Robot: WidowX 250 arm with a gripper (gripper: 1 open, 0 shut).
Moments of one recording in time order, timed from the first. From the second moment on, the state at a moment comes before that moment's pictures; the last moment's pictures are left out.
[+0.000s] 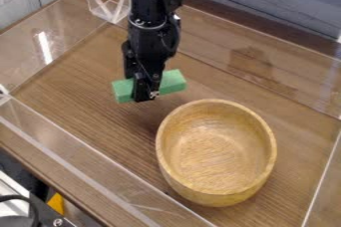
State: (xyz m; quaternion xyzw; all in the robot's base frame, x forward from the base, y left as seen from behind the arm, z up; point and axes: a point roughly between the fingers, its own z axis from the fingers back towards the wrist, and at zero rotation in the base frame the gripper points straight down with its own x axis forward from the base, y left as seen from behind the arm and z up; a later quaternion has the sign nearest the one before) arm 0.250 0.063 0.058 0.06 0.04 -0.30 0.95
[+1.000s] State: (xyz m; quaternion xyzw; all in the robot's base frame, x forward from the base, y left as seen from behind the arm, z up) arm 0.251 0.064 0.049 0.05 0.06 -0.27 0.96
